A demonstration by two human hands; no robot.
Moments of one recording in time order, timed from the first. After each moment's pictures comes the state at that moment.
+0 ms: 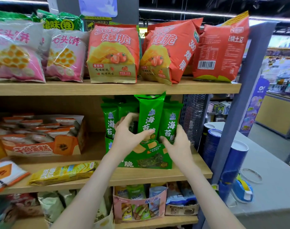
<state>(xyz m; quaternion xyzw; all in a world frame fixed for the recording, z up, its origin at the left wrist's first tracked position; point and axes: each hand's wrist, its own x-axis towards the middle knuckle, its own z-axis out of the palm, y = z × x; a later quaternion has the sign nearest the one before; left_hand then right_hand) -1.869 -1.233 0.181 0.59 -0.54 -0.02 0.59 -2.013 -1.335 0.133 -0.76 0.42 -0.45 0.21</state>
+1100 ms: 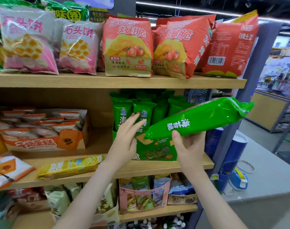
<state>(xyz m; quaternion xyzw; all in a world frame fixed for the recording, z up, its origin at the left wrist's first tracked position) -1.826 -1.211 0.129 0.56 -0.67 0.09 0.47 -2.017 -1.238 0.162 -0.62 0.16 -0.66 0.40</state>
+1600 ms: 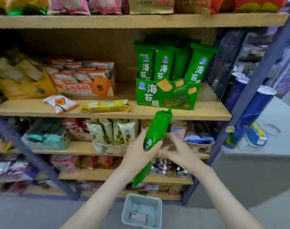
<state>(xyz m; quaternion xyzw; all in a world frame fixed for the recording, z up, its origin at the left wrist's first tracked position) -1.926 -1.048 0.060 0.70 -0.49 -0.20 0.47 -2.057 -1.164 0.039 -0.81 0.20 -0.19 0.52</state>
